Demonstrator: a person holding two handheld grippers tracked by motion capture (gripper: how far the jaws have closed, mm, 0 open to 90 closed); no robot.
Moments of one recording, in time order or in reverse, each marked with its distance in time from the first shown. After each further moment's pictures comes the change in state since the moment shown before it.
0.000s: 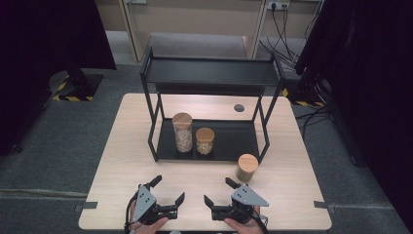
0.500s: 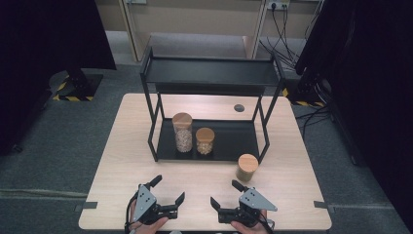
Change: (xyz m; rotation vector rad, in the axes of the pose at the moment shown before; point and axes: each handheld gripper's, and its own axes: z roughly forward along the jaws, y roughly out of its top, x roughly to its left) left arm 0.000 0.000 0.001 0.001 0.000 -0.001; right arm -0.005 -0.006 -0.018 -0.013 -0.019 0.023
